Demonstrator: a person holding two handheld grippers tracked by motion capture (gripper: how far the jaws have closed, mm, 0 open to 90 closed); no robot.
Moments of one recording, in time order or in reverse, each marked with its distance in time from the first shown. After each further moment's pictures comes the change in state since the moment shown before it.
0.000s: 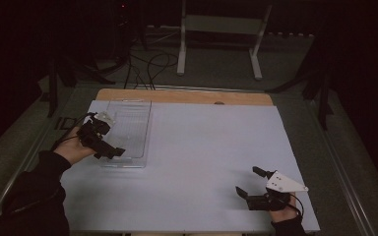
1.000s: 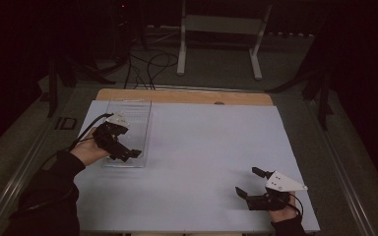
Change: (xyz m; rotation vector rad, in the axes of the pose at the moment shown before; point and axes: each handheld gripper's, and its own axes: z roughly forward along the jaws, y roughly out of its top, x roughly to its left) left arm -0.030 0.024 0.013 -0.122 -0.113 0.100; right arm -0.001 -0.002 0.002 0.012 0.014 0.015
